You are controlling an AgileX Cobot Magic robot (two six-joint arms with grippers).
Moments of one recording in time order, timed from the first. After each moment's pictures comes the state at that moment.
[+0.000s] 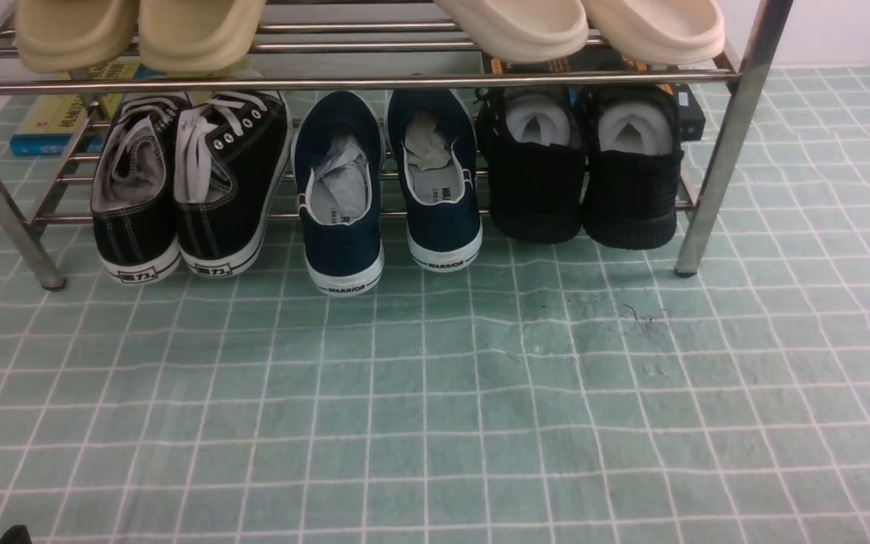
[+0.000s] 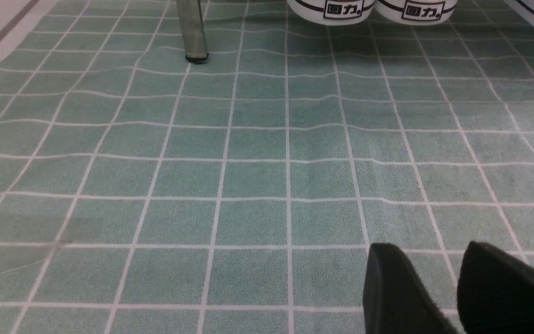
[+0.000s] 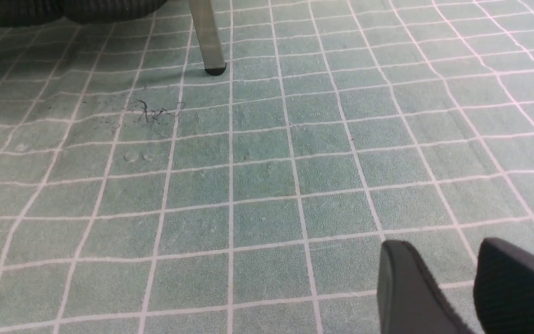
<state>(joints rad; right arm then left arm) -0.04 -0.01 0.01 0.05 0.40 0.09 -0.07 -0.01 0.02 0.16 0.36 -0.16</state>
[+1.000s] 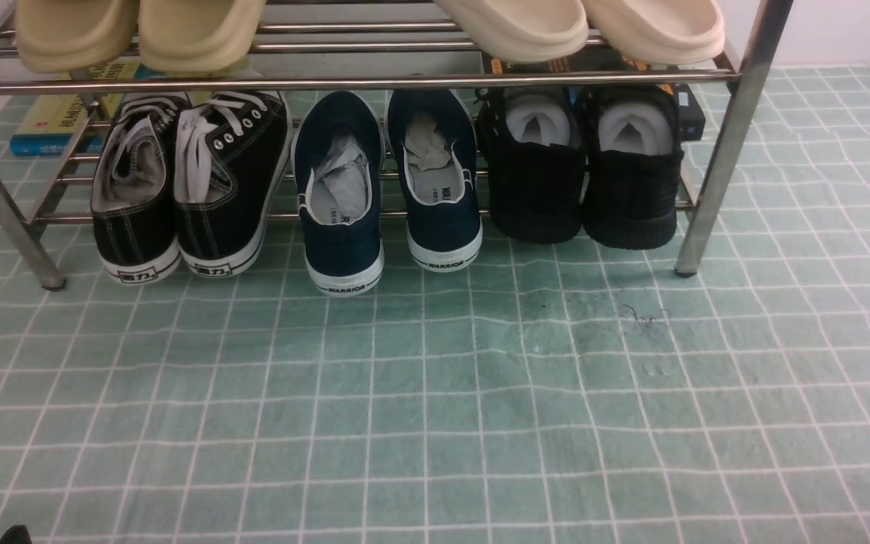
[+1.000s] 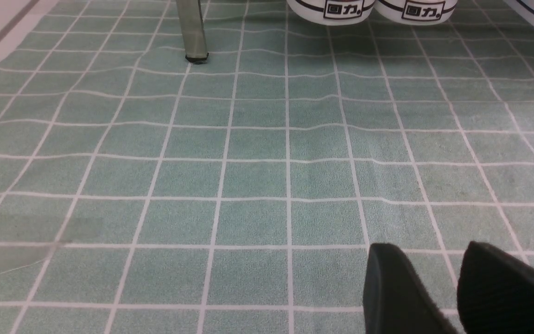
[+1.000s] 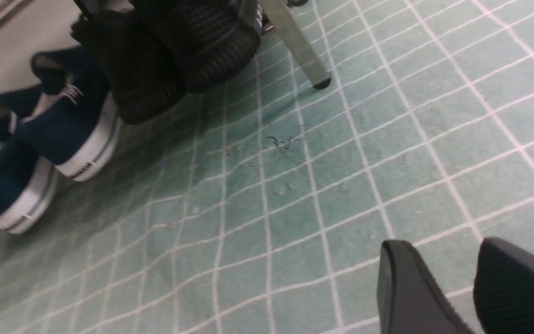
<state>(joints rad) -0.04 -0.01 0.02 0.59 0.38 0.09 -0.07 -0.01 0.02 0.16 0.36 -0.16</state>
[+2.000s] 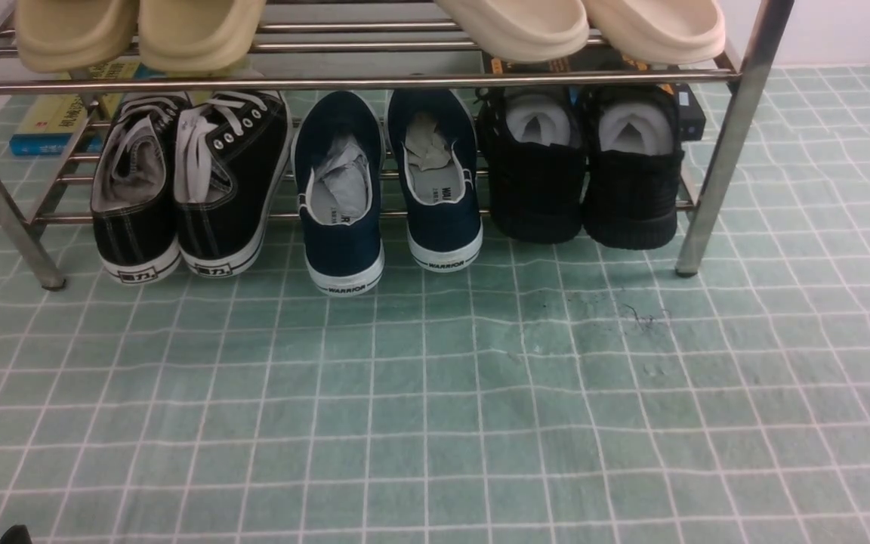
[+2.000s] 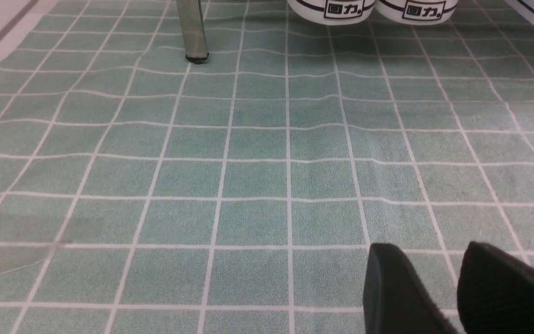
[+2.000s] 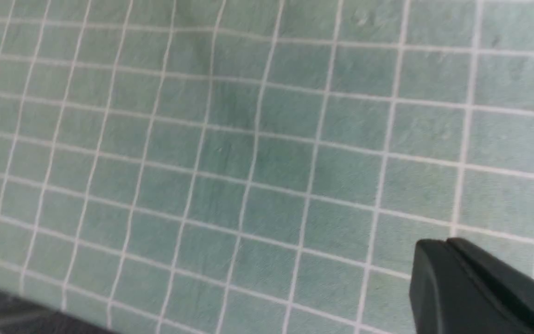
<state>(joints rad) -0.04 1.03 -0.77 0.59 0.99 -0.40 -0.07 -0.01 0.02 0.16 0.36 -0.16</state>
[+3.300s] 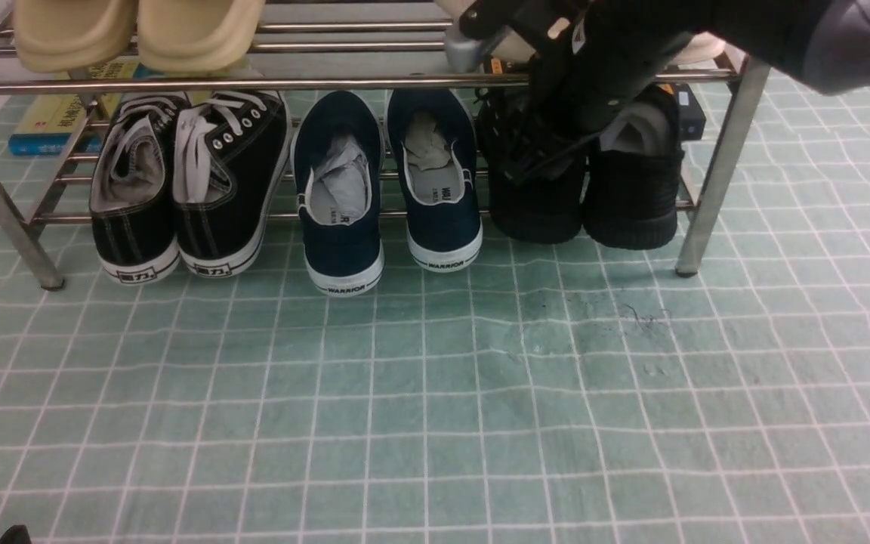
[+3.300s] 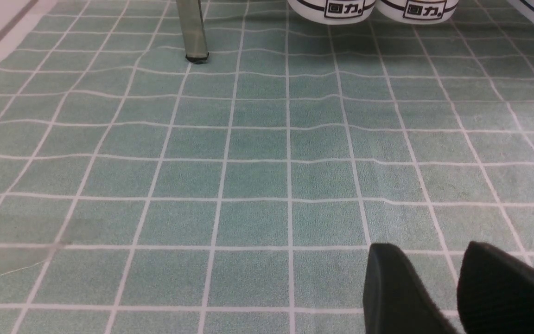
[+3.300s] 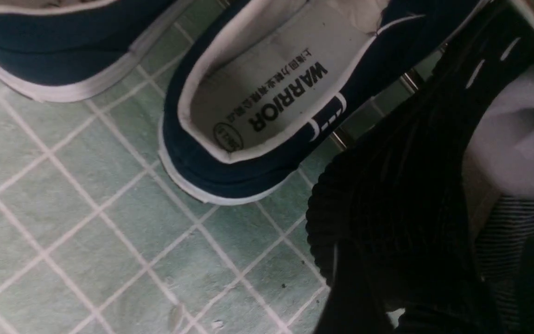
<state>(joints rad) 0.53 2.01 -1.96 -0.04 0.95 -0.31 -0.07 -0.01 0.02 0.16 0.36 -0.16</state>
